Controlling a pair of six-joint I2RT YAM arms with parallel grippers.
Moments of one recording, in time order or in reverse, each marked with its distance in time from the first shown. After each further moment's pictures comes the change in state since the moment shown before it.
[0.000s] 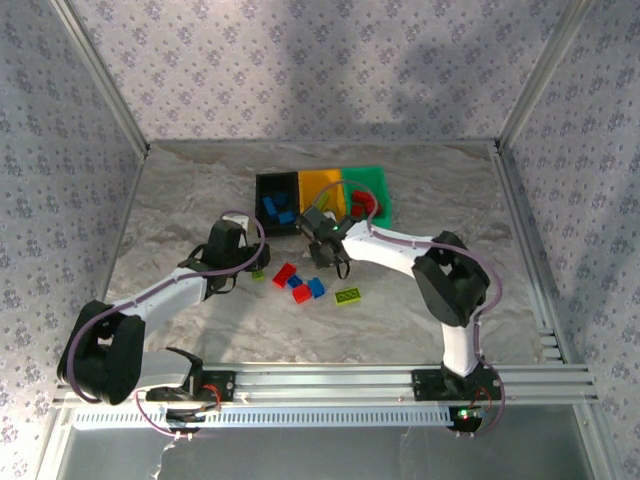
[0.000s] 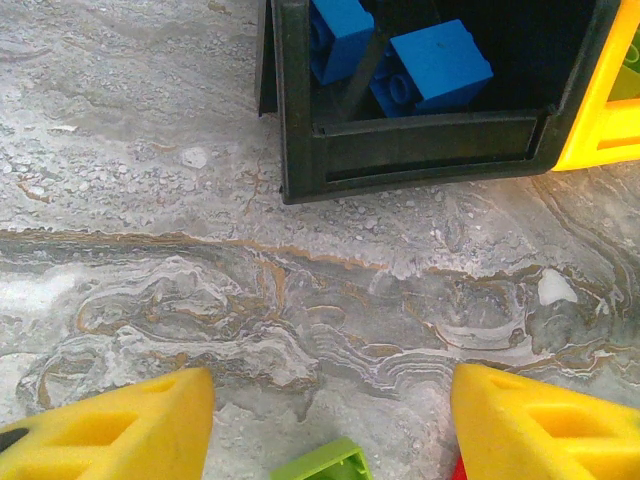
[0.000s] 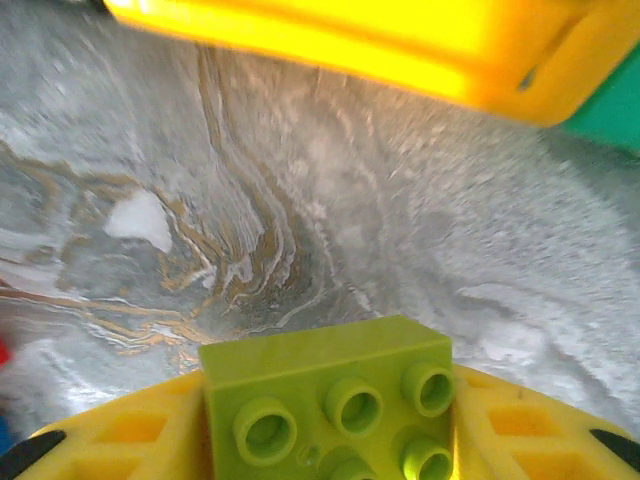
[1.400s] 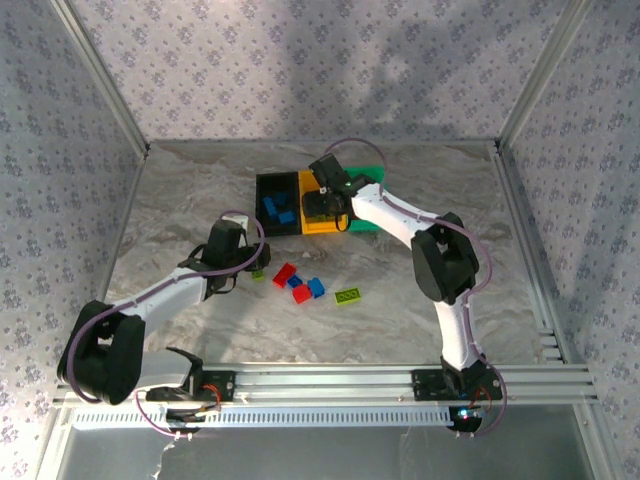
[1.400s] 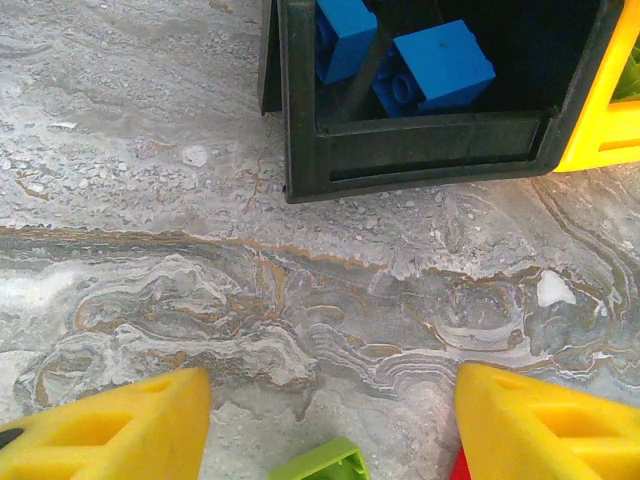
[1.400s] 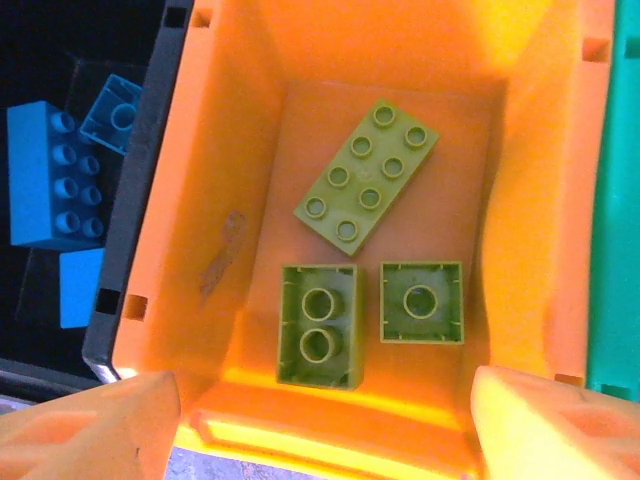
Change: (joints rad) left arm 0.000 0.000 0.000 0.000 0.001 -0.010; right arm -0.193 0.169 0.331 0.100 -0.158 -0.097
